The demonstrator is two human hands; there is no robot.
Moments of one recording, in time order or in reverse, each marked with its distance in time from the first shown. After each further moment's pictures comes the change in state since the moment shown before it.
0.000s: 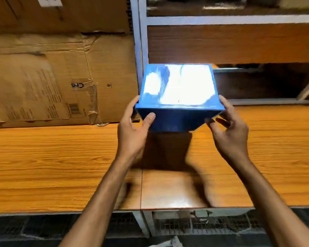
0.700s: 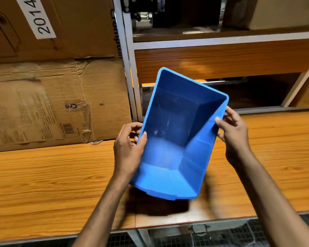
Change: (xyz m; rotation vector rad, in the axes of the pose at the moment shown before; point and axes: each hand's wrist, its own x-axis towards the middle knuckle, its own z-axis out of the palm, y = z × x) left_hand -0.010 0.017 0.019 0.122 0.045 0.126; right_hand 0.040 0.007 -0.032 0.492 0.132 0.482
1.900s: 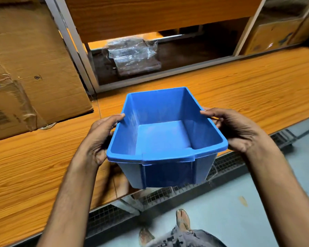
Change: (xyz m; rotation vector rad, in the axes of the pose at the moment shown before) left_hand -0.007 0.005 0.008 -0.435 -0.485 -0.965; right_hand -0.081 -0.010 -0.085 0.172 -0.200 0.670
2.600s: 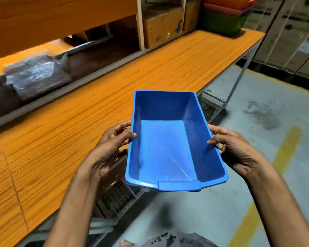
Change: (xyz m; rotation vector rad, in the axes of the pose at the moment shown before) left_hand -0.056 -0.116 0.242 0.406 -0.545 0.002; right_hand -0.215 0.064 -0.236 0.109 0.533 -0.195
